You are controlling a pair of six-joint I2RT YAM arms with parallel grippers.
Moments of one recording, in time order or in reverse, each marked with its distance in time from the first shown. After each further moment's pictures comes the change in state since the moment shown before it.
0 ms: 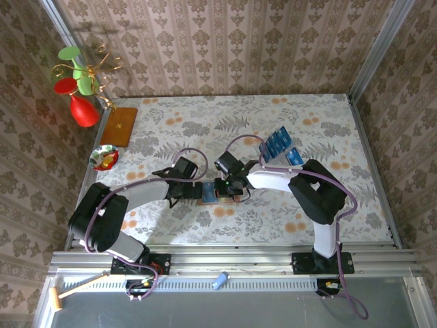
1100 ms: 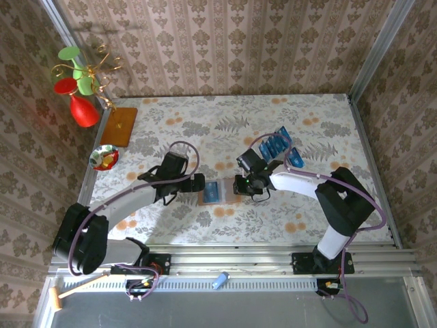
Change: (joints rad) left arm 0.054 -0.200 -0.032 0.071 0.189 0.020; right arm -0.124 -0.224 -0.200 -0.020 0.029 -0.002
